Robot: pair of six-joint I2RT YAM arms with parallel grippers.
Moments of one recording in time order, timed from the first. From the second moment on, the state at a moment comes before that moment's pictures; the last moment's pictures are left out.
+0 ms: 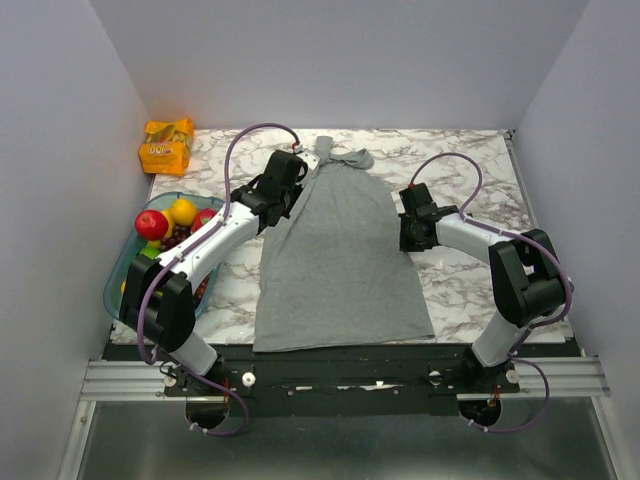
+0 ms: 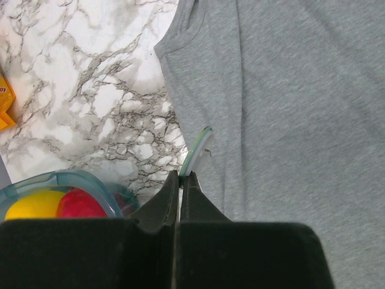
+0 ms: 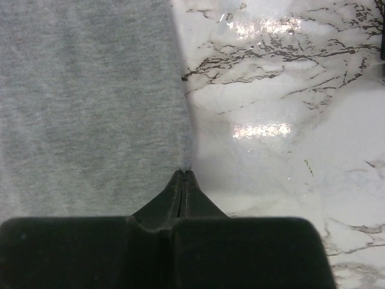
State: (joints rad) left arm -0.53 1.57 1.28 -0.45 -0.29 0.17; right arm 0.37 1.71 0.99 -0.37 0.16 0.37
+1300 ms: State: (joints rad) left arm -0.57 1.58 1.28 -0.46 -0.23 0.15; right arm 0.29 1.53 0.94 -0.65 0.31 0.45
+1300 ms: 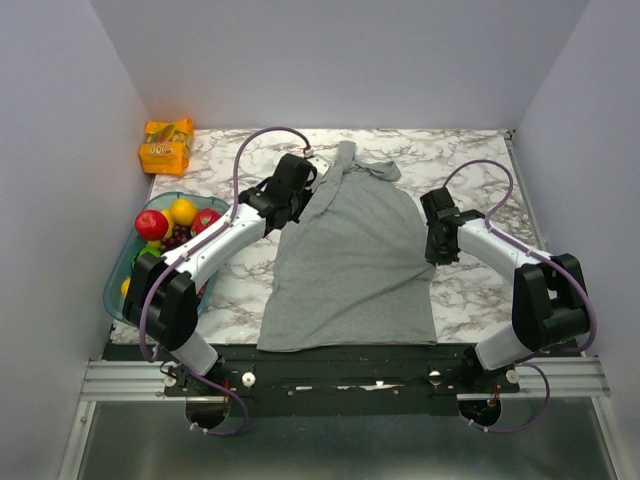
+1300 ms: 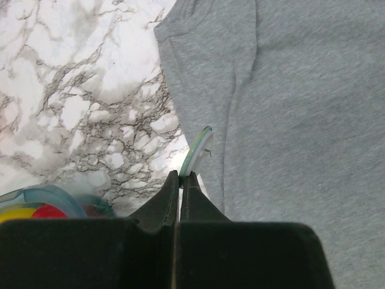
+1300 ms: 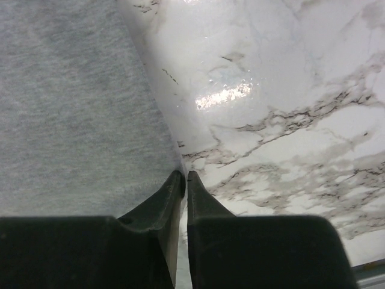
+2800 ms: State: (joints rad) left arm -0.79 2.25 1.71 -0.46 -0.81 0.51; right arm 0.37 1.01 0.92 -0.59 0.16 0.43
